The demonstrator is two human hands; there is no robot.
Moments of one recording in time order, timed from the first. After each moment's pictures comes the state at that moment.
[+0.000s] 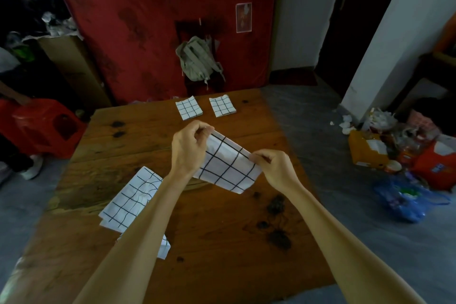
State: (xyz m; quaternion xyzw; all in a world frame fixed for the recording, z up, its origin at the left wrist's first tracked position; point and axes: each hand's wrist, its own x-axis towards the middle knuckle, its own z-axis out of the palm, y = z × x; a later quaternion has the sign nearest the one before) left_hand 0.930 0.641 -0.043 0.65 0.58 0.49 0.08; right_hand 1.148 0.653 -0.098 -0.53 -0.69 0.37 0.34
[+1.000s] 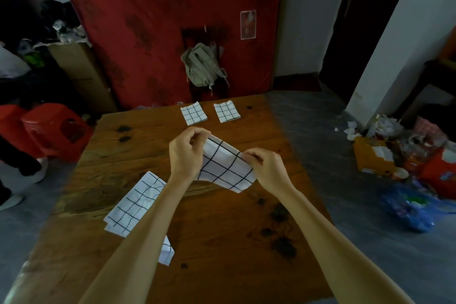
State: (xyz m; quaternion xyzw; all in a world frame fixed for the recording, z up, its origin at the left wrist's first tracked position) left_hand 0.916 0.638 -0.044 0.63 0.56 0.53 0.07; right_hand 1.119 0.654 -0.082 -0.50 -0.73 0.30 0.36
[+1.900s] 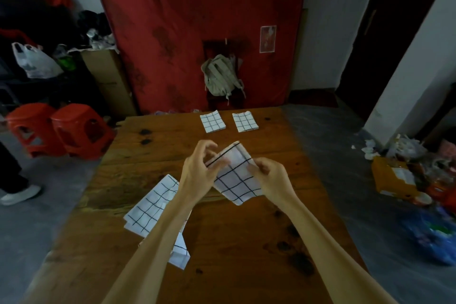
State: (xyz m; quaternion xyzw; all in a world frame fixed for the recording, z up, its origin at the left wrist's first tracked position) left_hand 0.882 0.603 -0.049 0.64 0.58 0.48 0.14; right_hand 1.074 0.637 -0.072 -0.48 -0.68 0.41 0.37
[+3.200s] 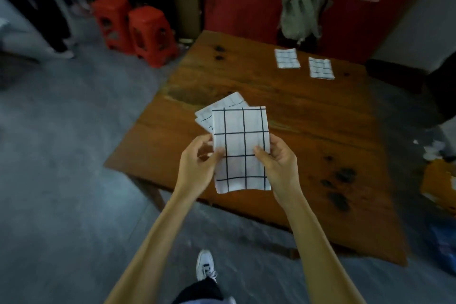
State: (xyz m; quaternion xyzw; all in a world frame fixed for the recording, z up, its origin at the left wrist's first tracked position) left_hand 0.822 0.342 -0.106 0.36 0.70 0.57 0.25; right_hand 0.970 0.433 -0.104 -0.43 -0.61 0.57 0.35
